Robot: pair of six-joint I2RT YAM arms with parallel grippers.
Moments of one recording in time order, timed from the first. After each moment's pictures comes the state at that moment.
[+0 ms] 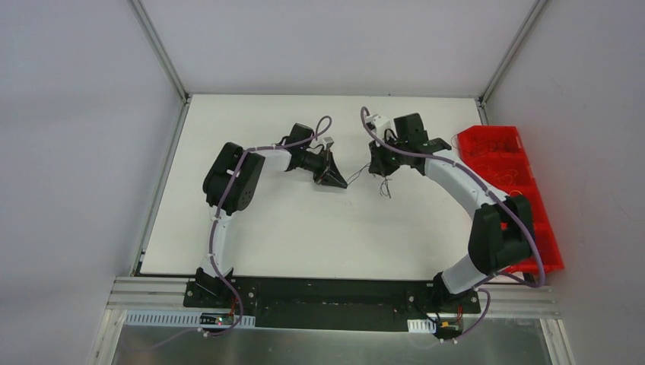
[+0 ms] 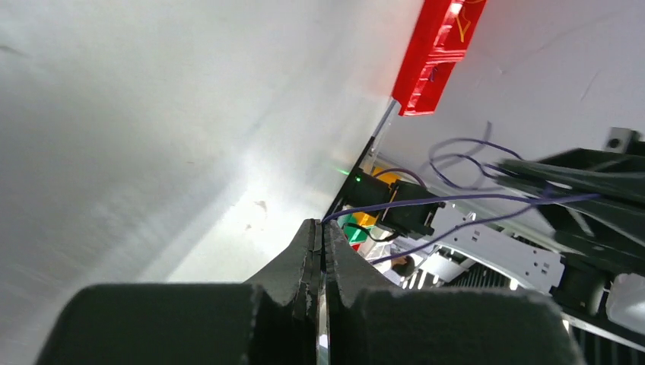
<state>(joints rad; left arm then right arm) -0.46 2.22 1.37 0.00 1.01 -0.95 0.40 1.59 1.16 -0.51 -0.34 -0.24</state>
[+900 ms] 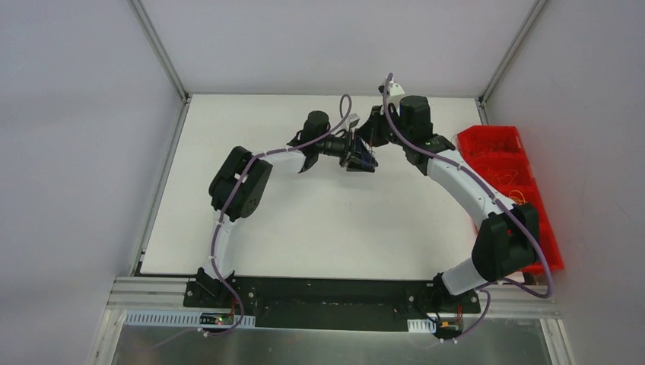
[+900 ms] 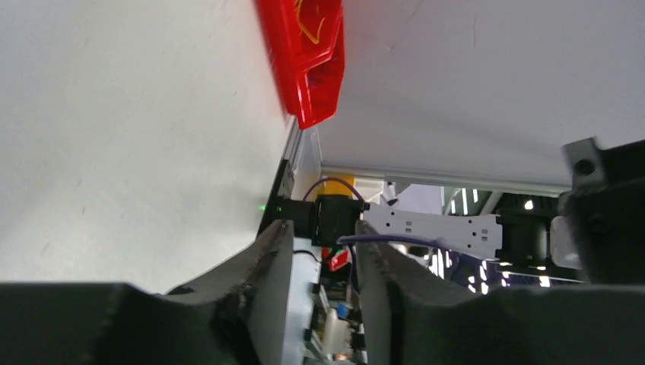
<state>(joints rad) -0.59 2.19 1.49 0.50 1.05 -1.28 0.41 1.52 1.24 -0.13 -0.34 0.25</state>
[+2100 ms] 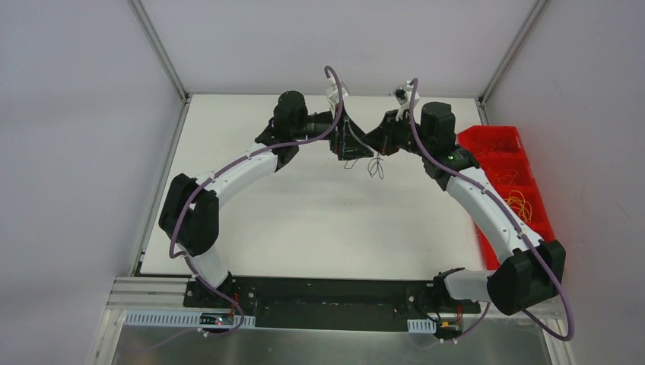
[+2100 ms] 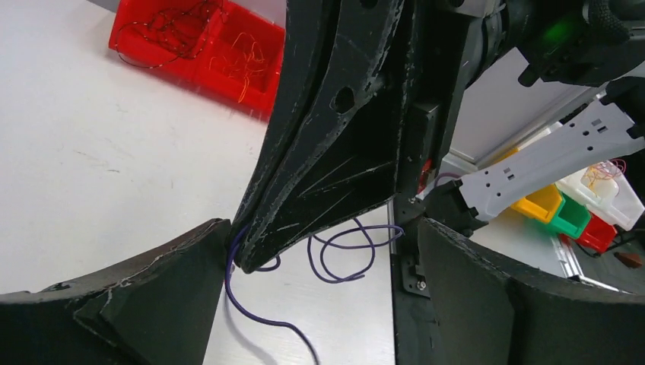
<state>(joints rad) -0.58 1.70 1.35 0.36 0.92 -0.46 0.38 1.30 1.16 -0.19 -0.51 0.30</state>
